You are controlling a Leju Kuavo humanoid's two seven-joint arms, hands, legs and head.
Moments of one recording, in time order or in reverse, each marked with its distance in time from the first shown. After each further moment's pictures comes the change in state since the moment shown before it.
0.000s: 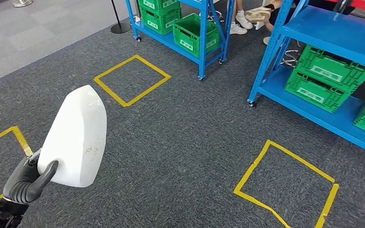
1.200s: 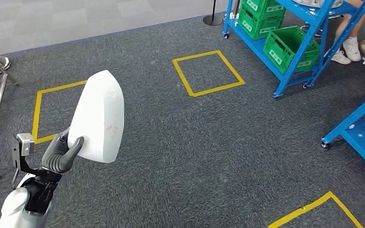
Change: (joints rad) left arm -0.271 0.062 -0.220 0.400 -0.010 0.070 -0.186; right arm 0.026 -0.074 -0.024 0.000 -0.051 0.000 -0.003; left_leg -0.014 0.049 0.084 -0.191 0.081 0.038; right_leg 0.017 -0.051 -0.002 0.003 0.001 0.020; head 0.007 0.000
